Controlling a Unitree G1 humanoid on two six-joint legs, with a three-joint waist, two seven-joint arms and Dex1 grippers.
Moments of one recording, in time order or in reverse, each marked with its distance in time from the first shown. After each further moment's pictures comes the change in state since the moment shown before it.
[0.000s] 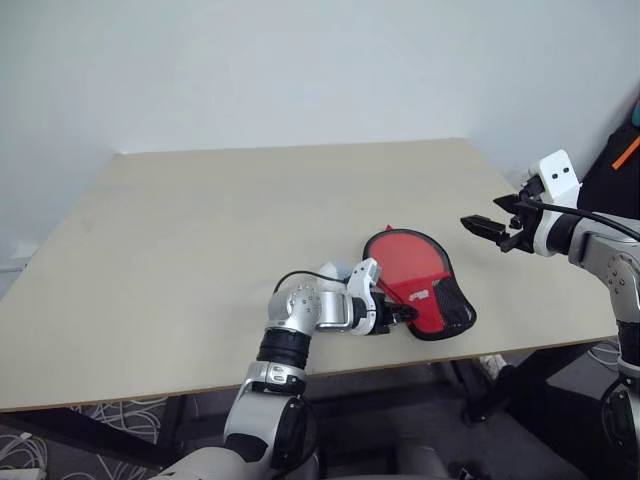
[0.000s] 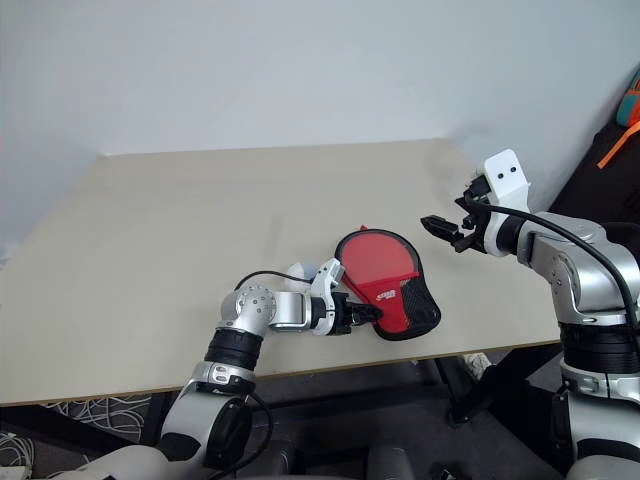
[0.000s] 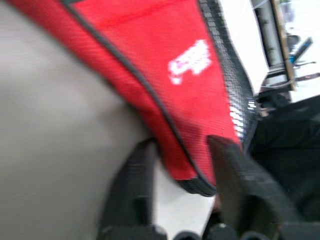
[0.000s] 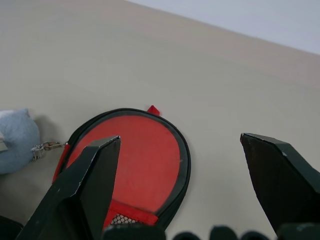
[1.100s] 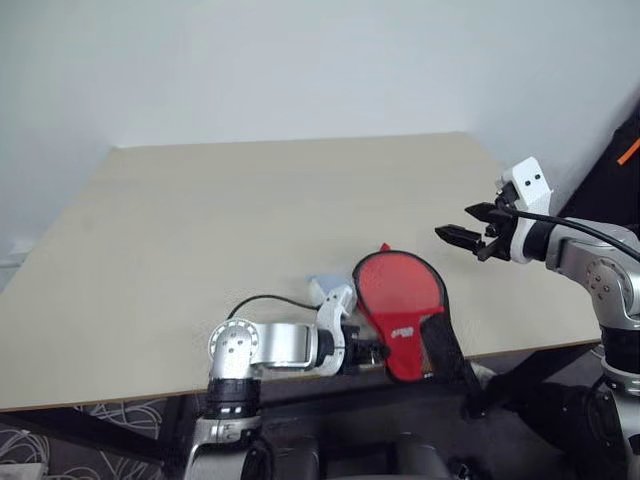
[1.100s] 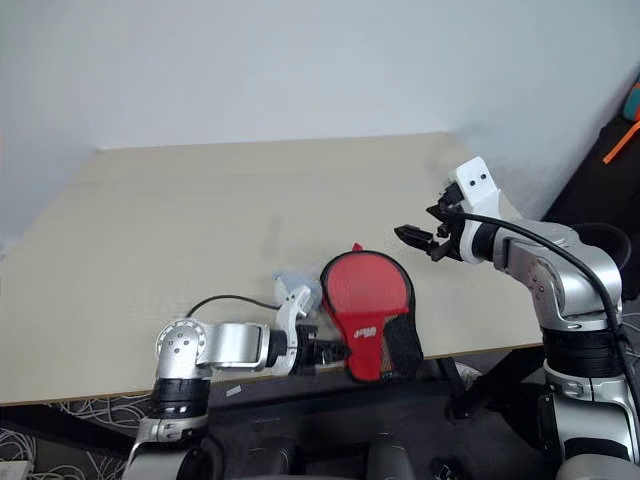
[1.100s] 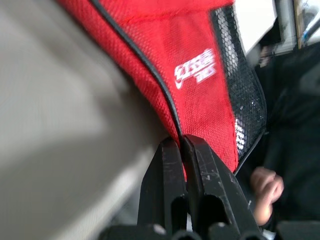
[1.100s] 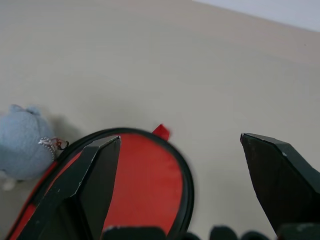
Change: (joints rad) left arm 0.345 0.312 -0.148 -0.491 -1.176 0.183 0.881; right arm -0.002 0.055 0.038 -0.102 0.056 0.091 -0.011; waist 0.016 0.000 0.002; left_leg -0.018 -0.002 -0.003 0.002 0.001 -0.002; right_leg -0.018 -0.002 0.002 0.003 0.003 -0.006
